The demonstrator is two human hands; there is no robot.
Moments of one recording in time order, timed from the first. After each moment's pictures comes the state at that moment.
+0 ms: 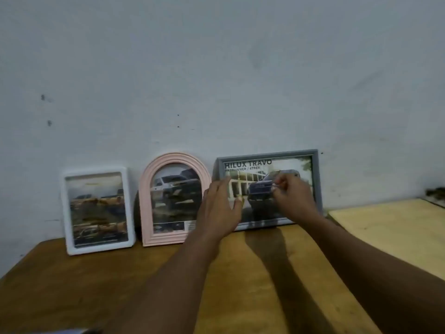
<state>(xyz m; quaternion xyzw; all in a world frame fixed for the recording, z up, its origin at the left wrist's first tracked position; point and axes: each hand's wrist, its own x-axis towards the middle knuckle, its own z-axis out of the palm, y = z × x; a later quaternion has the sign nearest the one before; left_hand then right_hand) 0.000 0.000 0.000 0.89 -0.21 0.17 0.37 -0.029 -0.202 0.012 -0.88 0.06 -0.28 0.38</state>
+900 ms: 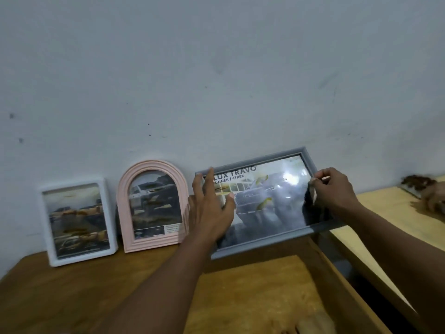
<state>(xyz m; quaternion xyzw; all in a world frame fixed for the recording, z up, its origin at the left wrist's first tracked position) -0.037 -0.039 0.010 0.90 -0.17 0.20 0.36 -0.097 -0.317 0.029 -0.81 0.20 -0.30 0.46</state>
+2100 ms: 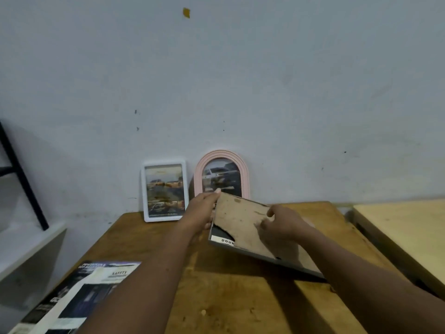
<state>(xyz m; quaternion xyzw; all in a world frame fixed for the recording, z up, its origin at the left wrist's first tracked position) -0.124 0.140 0.040 0.77 0.00 -0.04 0.64 -0.139 -0.078 0.010 -0.96 0.05 0.00 0.26</state>
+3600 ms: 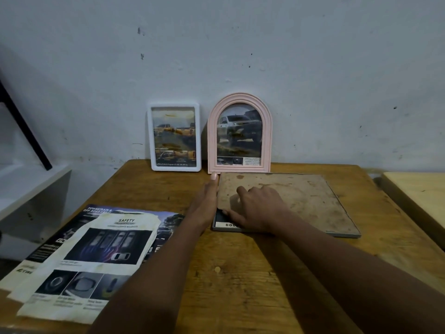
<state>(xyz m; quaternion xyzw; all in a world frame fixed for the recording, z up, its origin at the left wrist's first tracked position) -0.120 0.174 -0.069 0.80 0.04 -0.01 0.60 -0.126 0.015 -0.046 -0.98 -0.19 -0.08 -0.05</state>
